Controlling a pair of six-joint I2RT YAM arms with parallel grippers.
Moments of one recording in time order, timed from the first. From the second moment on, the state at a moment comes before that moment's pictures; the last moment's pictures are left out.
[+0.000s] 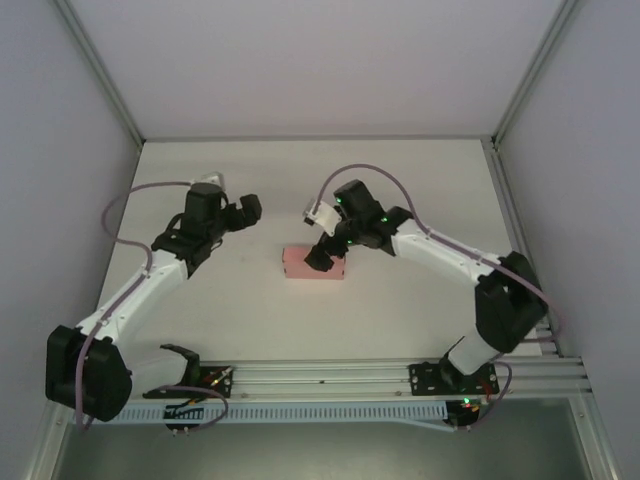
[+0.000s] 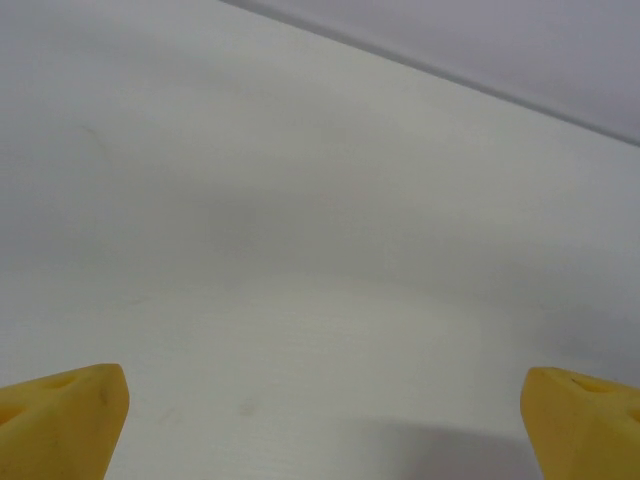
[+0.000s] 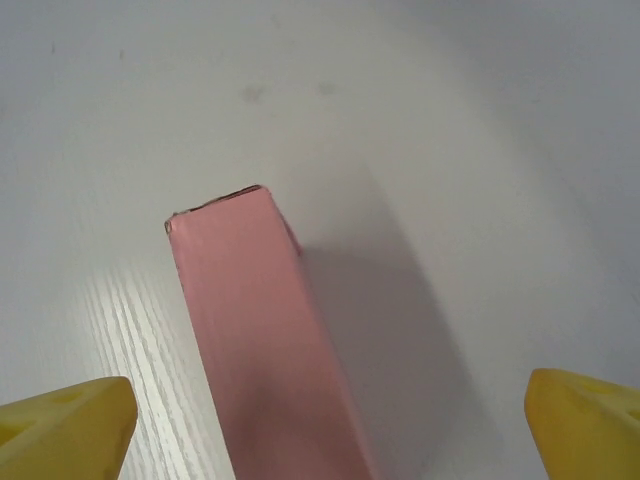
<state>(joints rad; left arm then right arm) -0.36 1.16 0.86 -0.30 -0.16 -0.51 0.74 1.65 1.25 -0.54 -0.33 -0.39</state>
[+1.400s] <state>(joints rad) -0.31 1.03 0.77 -0.36 -0.30 -0.45 0.87 1.90 1.12 -0.04 0.40 -1.03</state>
